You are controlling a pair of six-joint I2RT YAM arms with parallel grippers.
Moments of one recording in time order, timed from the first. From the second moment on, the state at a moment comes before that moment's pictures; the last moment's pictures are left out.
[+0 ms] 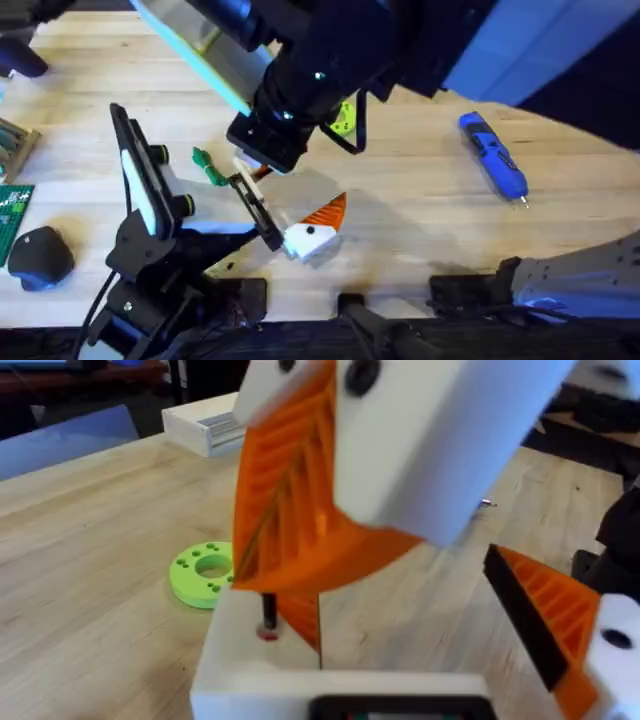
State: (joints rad) left arm -0.49 0.01 0.01 -0.05 0.50 -0.09; right arm 1.04 1.72 1.76 -1.11 -0.06 -0.06
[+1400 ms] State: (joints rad) left arm -0.49 0.01 0.01 -0.05 0.50 -0.09; right arm 1.04 1.72 1.76 -1.10 -0.07 -0.05
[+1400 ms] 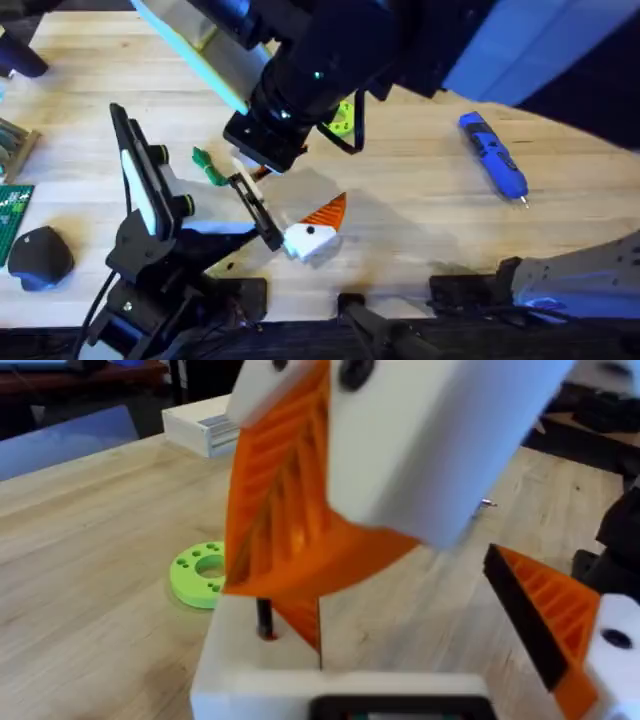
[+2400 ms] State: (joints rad) left arm -0.49 0.01 0.01 -0.05 0.50 -0.09; right arm 1.04 1.74 1.74 -1.11 -0.07 -0.05
